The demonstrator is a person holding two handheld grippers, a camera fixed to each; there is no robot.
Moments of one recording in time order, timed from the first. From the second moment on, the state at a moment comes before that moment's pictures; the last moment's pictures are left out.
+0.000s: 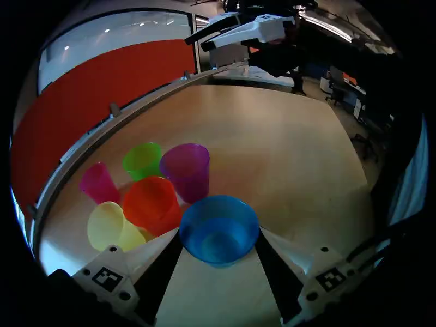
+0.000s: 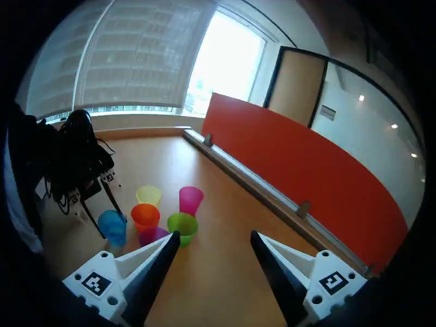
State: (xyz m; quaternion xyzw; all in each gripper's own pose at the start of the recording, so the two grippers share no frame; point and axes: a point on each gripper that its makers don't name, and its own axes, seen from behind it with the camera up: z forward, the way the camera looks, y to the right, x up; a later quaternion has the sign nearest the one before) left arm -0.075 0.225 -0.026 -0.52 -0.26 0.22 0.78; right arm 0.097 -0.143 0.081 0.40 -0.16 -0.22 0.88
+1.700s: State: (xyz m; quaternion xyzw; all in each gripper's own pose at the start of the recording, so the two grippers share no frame) left arm 0.082 0.207 -0.001 -0.48 -0.10 0.09 0.87; right arm 0.099 -0.171 0.093 0.42 -0.16 -0.21 0.87
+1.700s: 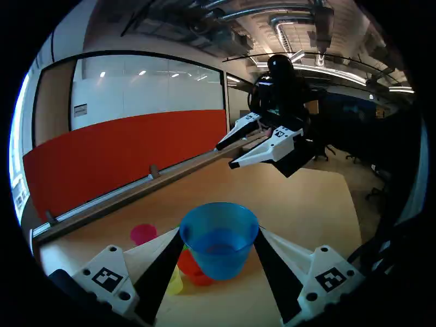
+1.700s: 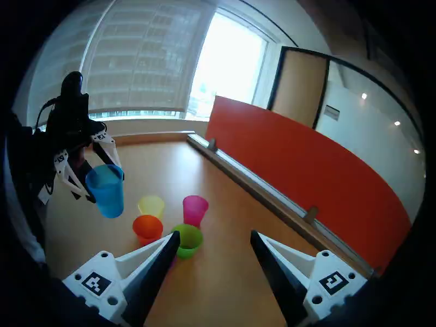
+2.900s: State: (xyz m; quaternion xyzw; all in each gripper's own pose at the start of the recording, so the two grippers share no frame) left arm 0.140 0.183 0.010 -0.44 -0.03 0.04 0.90; right arm 0.066 -0.208 0.109 0.45 -0.19 -0.20 0.85
